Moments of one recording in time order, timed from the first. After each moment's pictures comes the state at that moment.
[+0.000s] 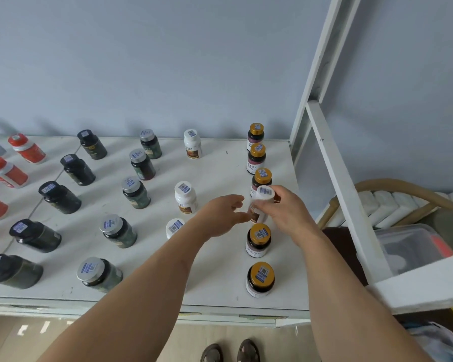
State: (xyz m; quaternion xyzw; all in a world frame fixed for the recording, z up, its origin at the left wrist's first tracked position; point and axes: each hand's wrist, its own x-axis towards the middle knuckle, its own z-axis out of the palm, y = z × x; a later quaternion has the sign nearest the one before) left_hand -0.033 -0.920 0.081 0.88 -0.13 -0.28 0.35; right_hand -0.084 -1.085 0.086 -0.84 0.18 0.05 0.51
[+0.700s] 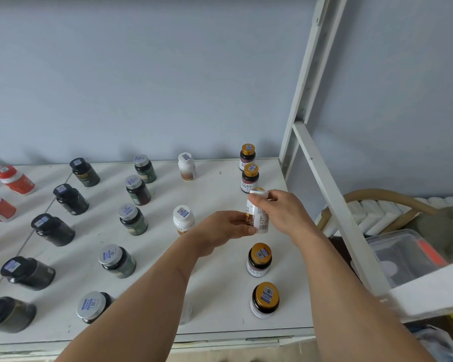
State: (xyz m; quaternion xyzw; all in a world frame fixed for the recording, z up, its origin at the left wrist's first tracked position) left_hand -0.011 -0.914 0.085 0.74 -0.13 -0.41 0.52; right_hand -0.068 -1.082 0.127 -0.85 0.19 0.01 0.49
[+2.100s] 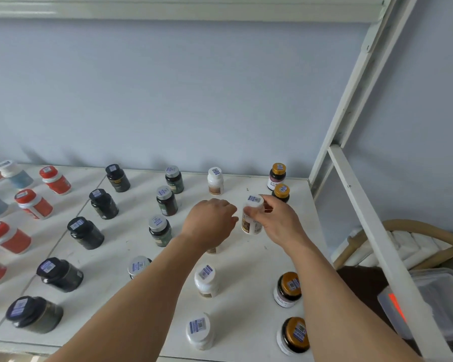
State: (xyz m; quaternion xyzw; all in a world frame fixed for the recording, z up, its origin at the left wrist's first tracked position) left_hand 0.038 -0.857 0.109 0.95 -0.30 0.07 0.03; right_hand -0.007 -1.027 0.119 -0.86 0.13 0.01 0.49
